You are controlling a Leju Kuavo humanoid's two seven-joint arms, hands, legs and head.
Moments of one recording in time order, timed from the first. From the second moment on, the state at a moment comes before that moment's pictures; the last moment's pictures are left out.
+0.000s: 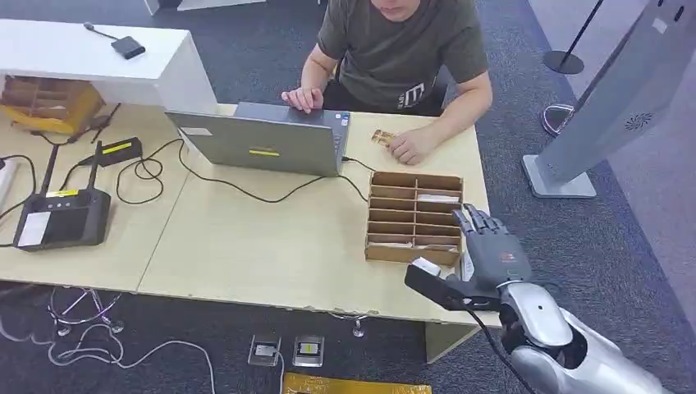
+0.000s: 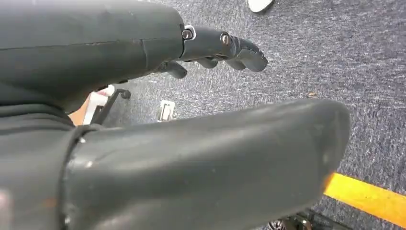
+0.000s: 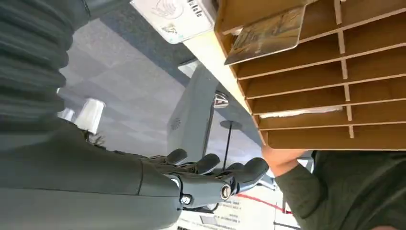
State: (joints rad) left arm -0.14 -0.17 1.27 -0.09 -1.23 0.33 -0.09; right arm -0.61 -0.57 1.04 -1.56 0.74 -0.09 0.68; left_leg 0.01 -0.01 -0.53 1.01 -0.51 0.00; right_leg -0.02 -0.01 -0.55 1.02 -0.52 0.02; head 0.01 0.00
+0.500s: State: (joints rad) left arm -0.14 -0.16 1.27 -0.09 -1.25 0.32 -0.09; right arm -0.63 -0.53 1.07 -1.46 0.74 -0.18 0.68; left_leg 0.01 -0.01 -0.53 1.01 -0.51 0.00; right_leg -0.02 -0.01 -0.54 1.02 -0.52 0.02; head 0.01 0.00
